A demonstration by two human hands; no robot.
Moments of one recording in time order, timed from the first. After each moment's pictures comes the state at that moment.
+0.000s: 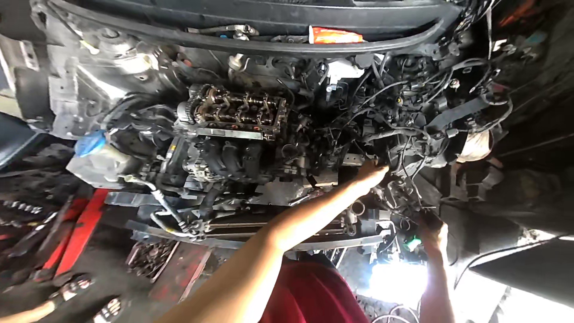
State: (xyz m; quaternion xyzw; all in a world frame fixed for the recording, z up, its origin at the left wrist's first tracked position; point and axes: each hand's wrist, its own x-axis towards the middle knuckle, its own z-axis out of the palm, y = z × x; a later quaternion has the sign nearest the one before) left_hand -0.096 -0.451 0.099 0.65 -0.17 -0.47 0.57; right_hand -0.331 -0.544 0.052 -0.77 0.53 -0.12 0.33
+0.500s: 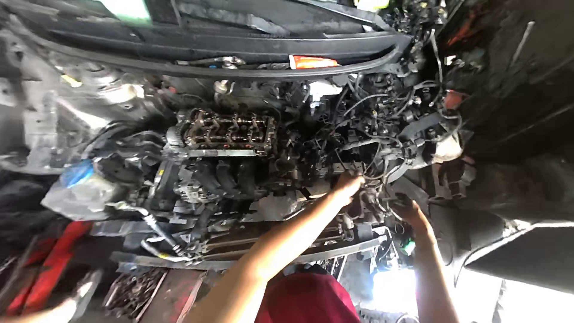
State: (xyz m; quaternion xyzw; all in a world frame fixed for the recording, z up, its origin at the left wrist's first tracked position) left_hand -0.095 -0.407 0.118 0.64 -0.09 -0.49 0.58; right_hand -0.291 -0.568 0.057 -0.79 0.46 0.02 0.40
